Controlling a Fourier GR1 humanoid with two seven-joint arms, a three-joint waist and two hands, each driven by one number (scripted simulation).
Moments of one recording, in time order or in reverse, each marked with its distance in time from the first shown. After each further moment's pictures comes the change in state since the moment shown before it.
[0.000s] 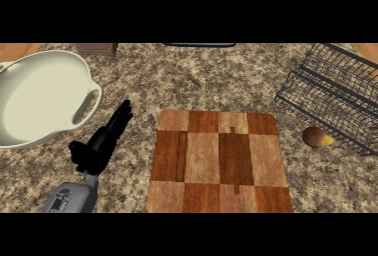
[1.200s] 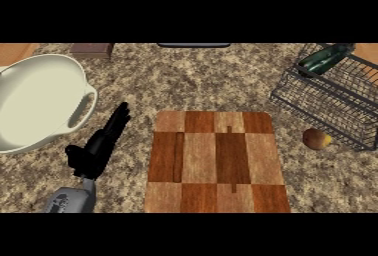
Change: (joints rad) left arm 0.038 -0.020 0.028 -0.046 -0.027 -0.012 0.024; right arm -0.333 0.376 -0.153 0.486 -0.034 -0.075 -0.022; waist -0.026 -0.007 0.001
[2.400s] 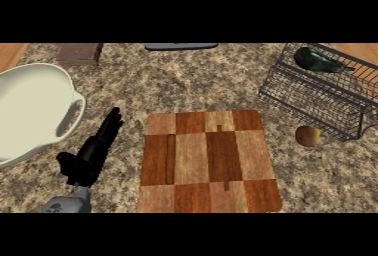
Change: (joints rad) left arm 0.061 -0.008 0.029 -0.040 -0.014 0.020 0.008; right arm 0.541 -0.319 -0.475 -0.392 -0.046 -0.263 -0.156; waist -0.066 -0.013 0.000
